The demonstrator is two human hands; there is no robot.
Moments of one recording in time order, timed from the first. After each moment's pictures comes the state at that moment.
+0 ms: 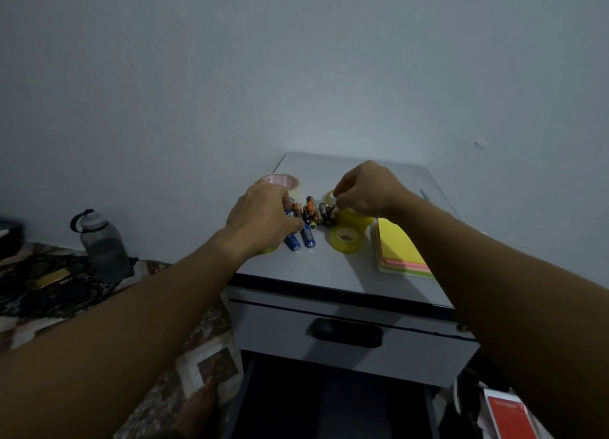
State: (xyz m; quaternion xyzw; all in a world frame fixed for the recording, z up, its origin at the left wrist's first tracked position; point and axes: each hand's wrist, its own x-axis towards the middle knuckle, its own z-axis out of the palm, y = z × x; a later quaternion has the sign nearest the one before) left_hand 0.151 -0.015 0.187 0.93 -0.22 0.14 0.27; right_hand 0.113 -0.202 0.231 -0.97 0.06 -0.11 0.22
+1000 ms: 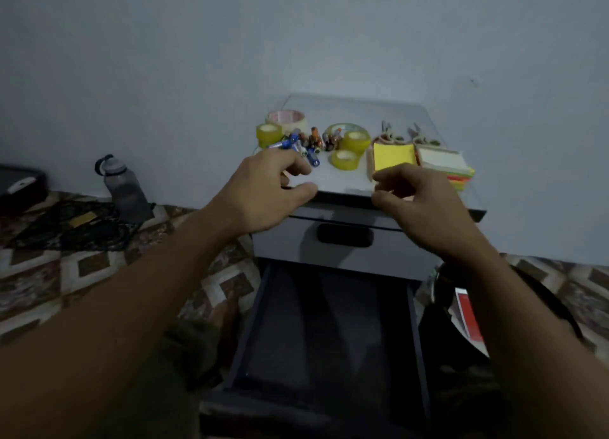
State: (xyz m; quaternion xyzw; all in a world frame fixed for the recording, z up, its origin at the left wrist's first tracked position) left_hand 0.008 0.054 0.188 0.87 -0.32 0.07 0.36; right_hand -0.088 -0.169 0.175 -0.91 0.07 -0.24 0.34
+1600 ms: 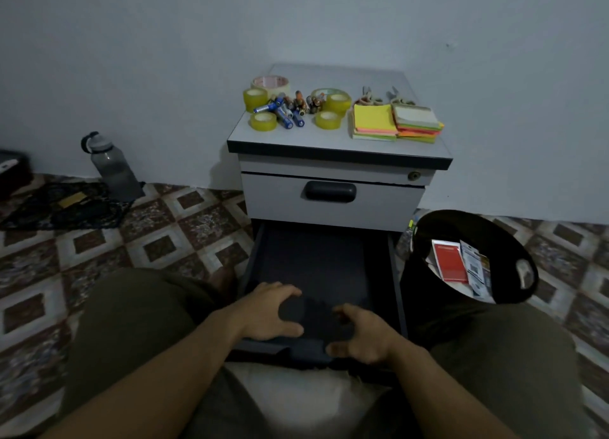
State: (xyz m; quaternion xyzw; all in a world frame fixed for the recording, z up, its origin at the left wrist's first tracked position) left_hand -0.086 0.098 -0.022 0.87 -0.33 -0.32 0.17; right_hand -0.212 -0.109 -0.024 -0.90 0.14 0.22 0.35
